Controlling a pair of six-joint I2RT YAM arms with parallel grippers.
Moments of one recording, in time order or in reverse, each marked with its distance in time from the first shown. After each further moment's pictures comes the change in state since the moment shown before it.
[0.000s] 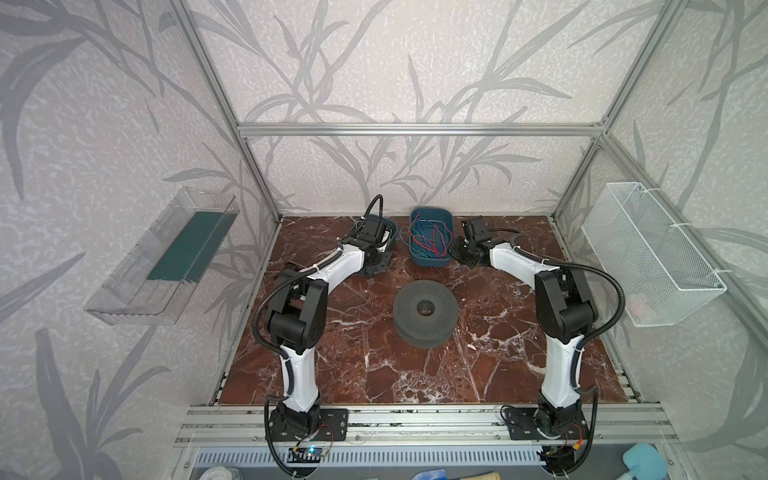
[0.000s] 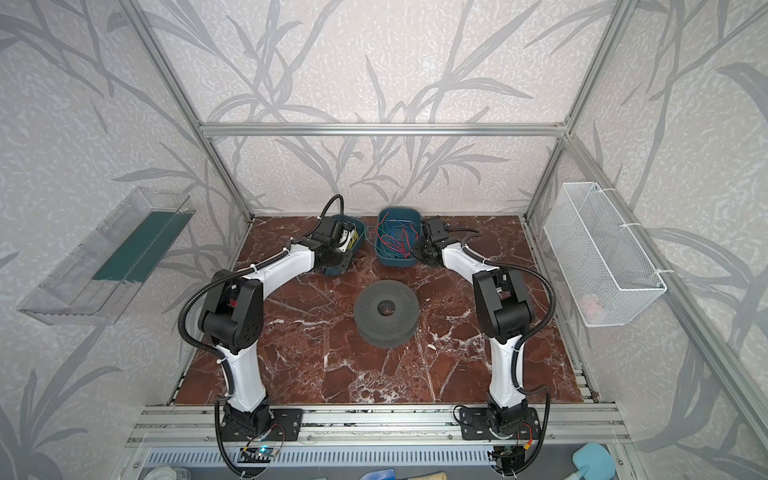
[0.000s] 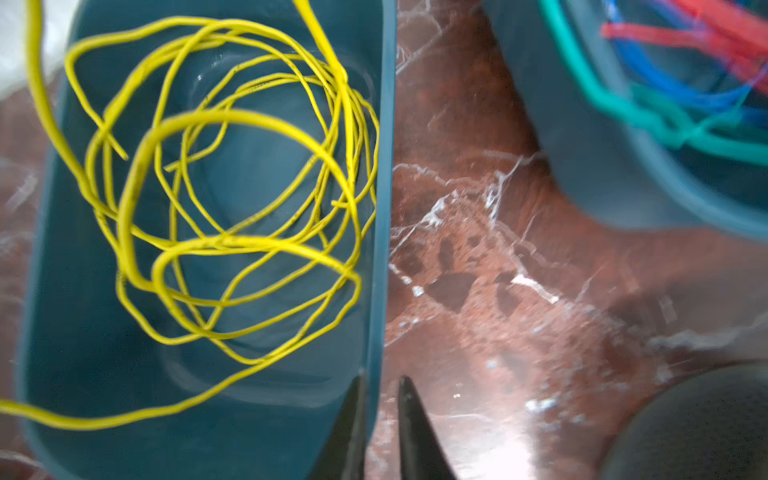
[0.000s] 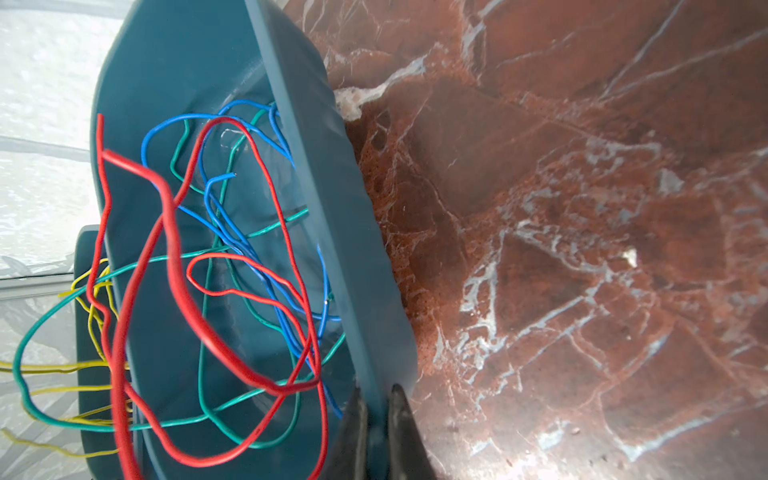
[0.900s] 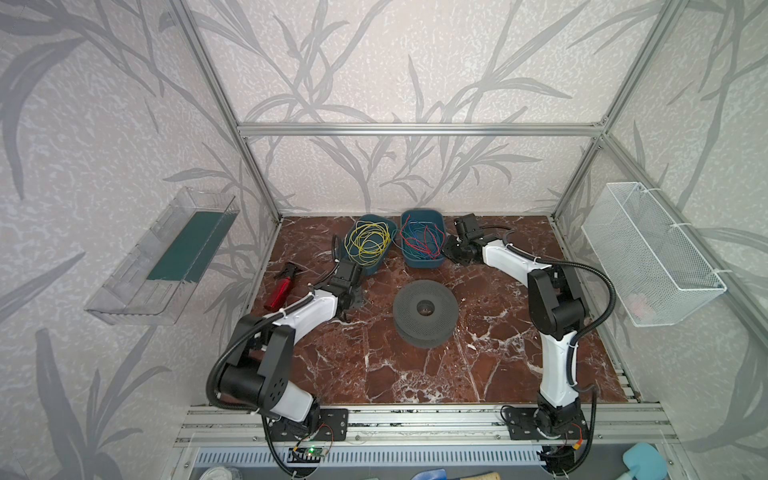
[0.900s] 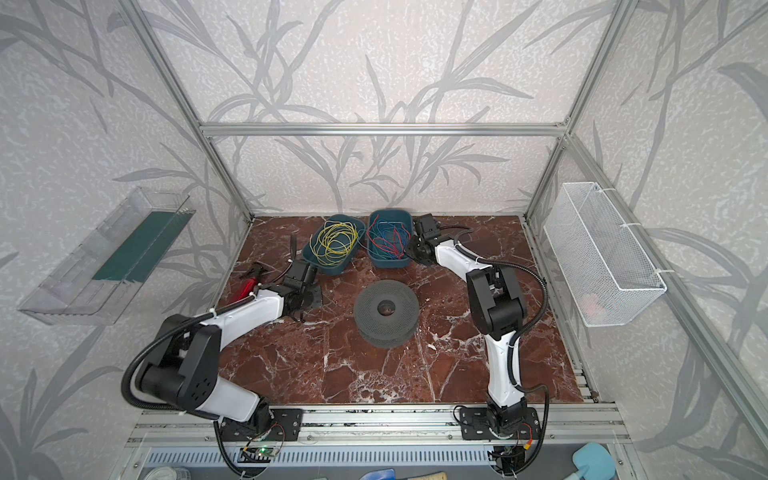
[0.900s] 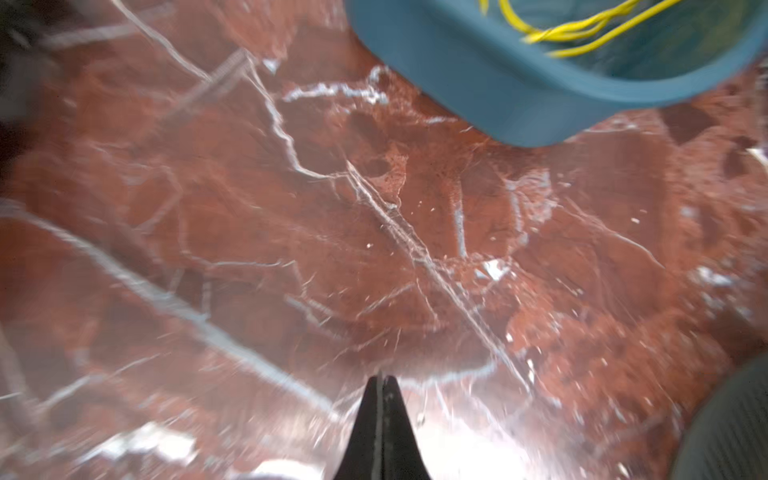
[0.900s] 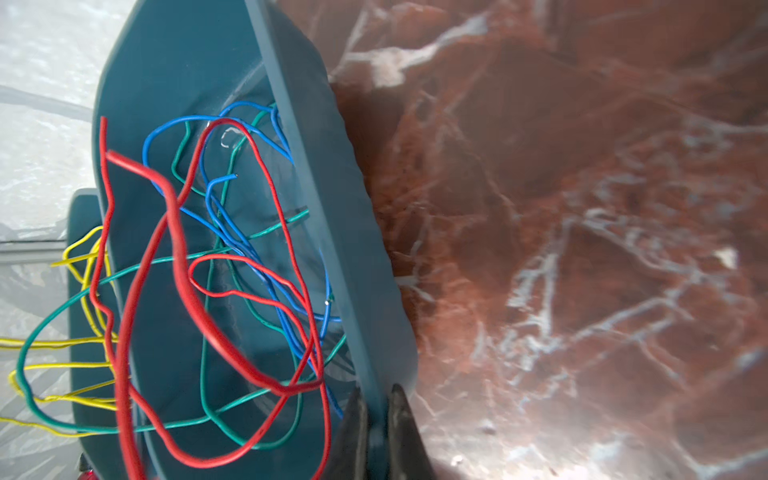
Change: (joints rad) left arm 0.060 -0.383 -0.666 0.184 -0.152 -0.518; right arm 0.047 0.068 0.119 -0.057 -0.011 -0.055
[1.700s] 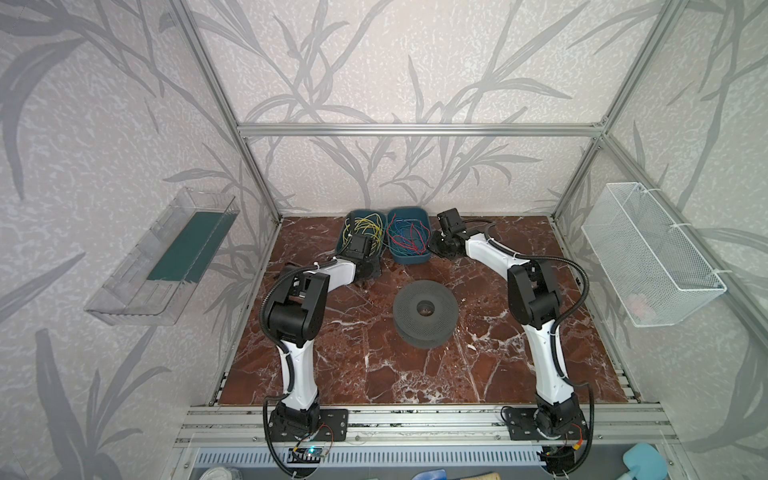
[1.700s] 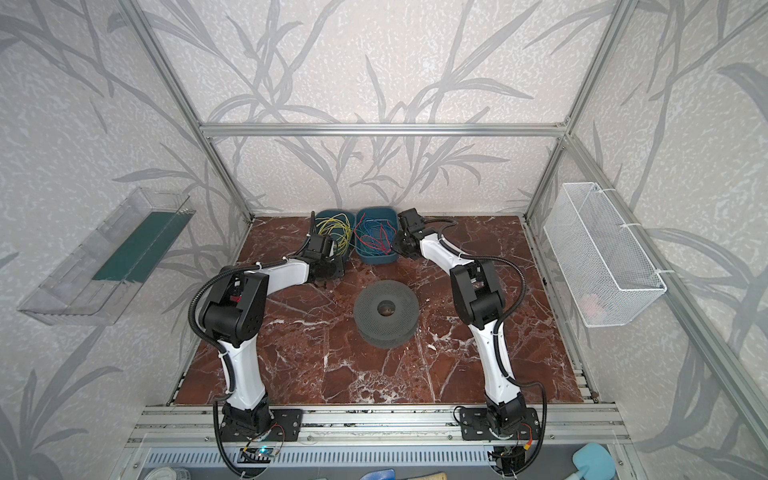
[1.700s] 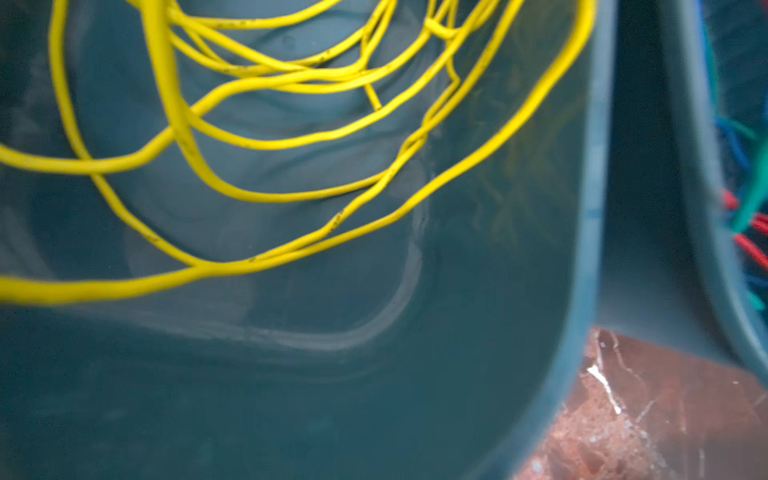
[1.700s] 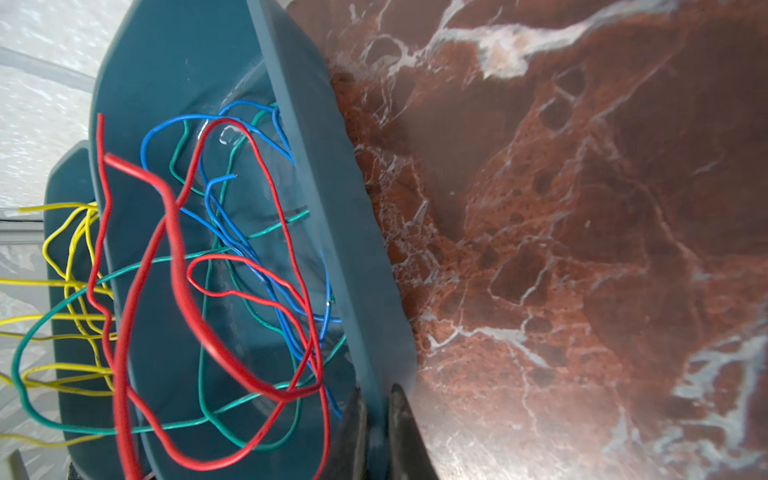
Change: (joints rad) left arm 0.044 0.426 0.412 0.171 0.244 0.055; right arm 0.046 0.200 0.279 -0.090 -0.006 -0.006
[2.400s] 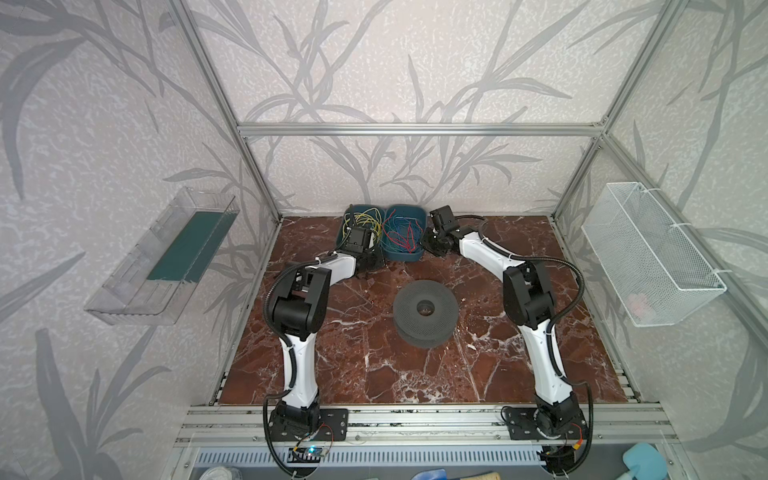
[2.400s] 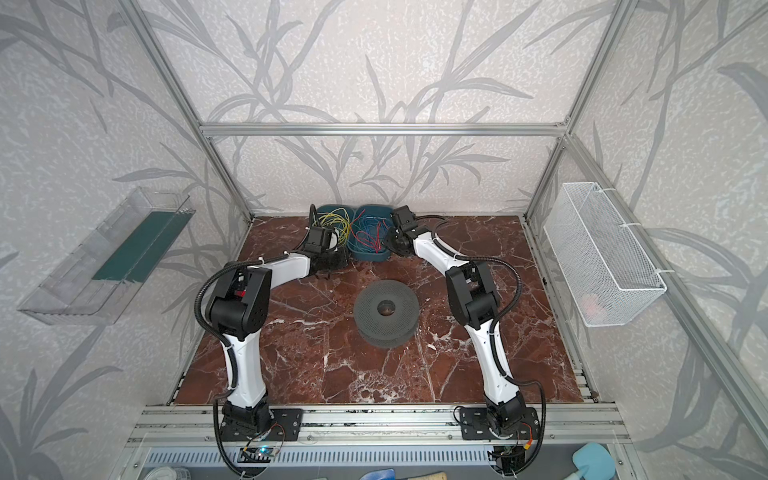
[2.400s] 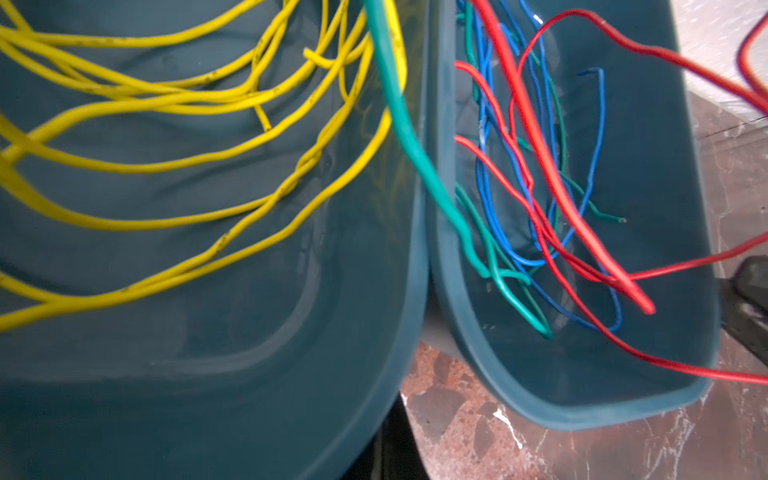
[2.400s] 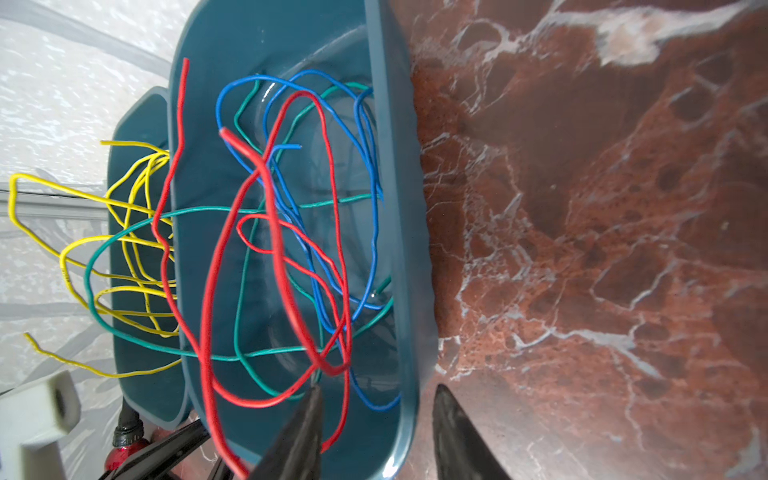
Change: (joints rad) left arm 0.007 0.060 0.084 0.068 0.167 -0.029; right arm 0.024 0.016 0.060 0.000 -0.027 -0.014
